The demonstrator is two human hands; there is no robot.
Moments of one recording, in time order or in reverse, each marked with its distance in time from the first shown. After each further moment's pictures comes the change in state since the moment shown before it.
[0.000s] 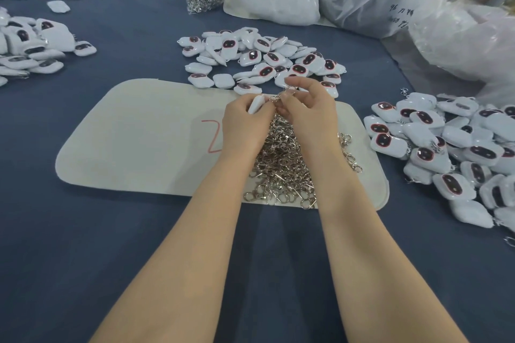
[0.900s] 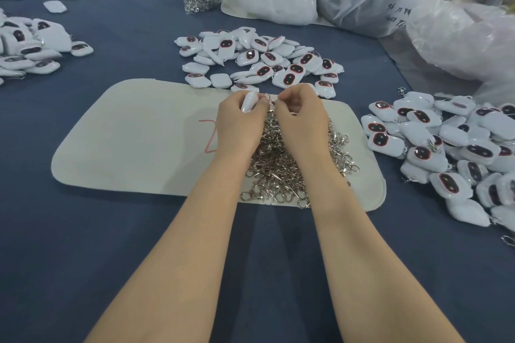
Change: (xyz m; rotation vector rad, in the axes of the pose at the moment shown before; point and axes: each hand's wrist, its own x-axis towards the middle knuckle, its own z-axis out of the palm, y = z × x) left_hand 0.003 -0.001 0.001 -0.026 0.063 0.027; right_hand -0.007 0.007 0.001 -0.387 0.046 -0.175
